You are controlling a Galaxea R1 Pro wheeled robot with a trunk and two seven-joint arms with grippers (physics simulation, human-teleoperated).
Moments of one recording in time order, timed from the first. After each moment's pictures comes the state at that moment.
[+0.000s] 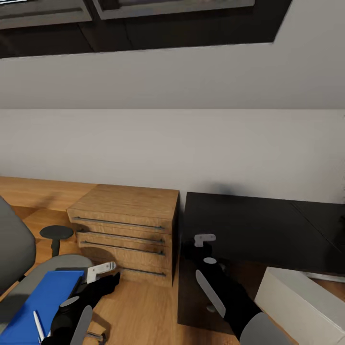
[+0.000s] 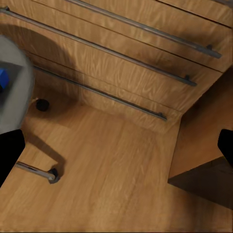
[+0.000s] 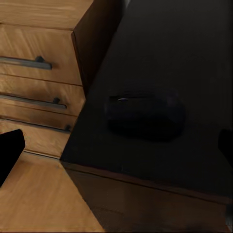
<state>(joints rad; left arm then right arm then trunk) -0.11 -0.05 0.04 -1.53 0.21 0.63 0.21 -0.55 0.07 0.50 -0.98 -0.38 0.32 -0.39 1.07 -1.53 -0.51</state>
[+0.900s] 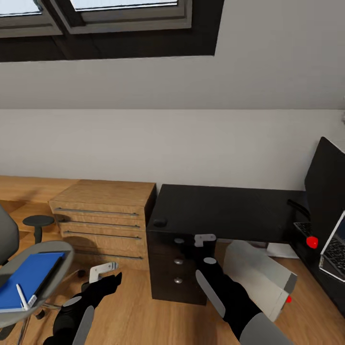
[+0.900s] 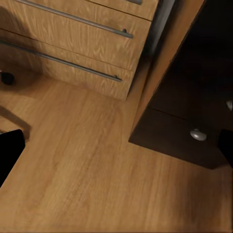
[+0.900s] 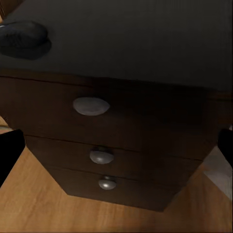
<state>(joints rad) -0.11 -0.05 0.02 -1.52 0.21 0.63 0.21 -0.55 0.07 0.49 -0.98 -0.38 0.32 -0.39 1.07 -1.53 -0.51</state>
